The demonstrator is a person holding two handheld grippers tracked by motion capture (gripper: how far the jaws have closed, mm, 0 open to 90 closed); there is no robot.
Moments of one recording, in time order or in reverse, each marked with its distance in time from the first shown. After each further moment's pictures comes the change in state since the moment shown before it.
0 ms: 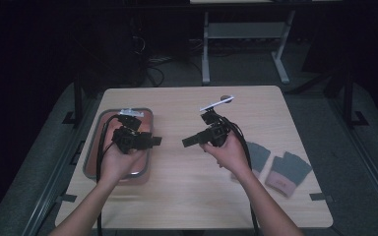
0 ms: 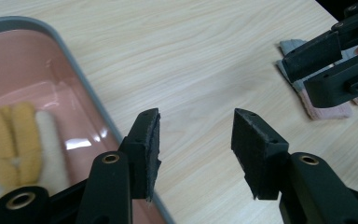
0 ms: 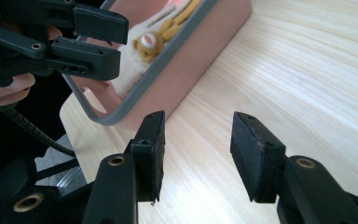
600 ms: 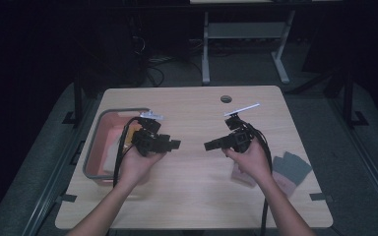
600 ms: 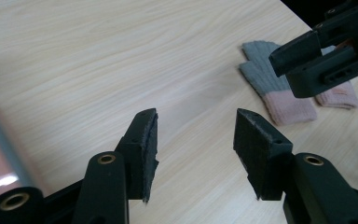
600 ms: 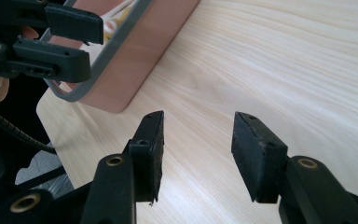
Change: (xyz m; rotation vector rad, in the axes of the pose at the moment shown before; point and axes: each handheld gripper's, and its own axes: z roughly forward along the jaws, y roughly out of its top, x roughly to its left) left arm -0.039 0.008 0.030 -0.007 -0.079 0.035; right arm -0.034 -0.036 -0.038 -0.026 -0.062 0.070
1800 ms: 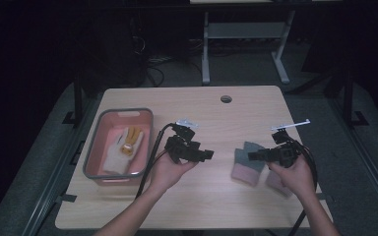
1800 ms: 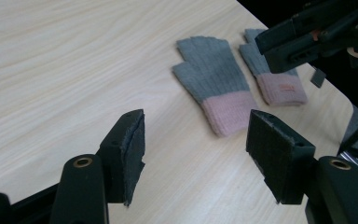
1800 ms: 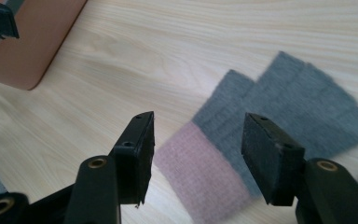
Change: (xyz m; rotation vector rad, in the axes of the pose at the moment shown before) left arm -0.058 0.008 0.052 0.032 -0.141 0.049; right arm -0.072 -0.072 -0.067 -0.053 -0.201 0.094
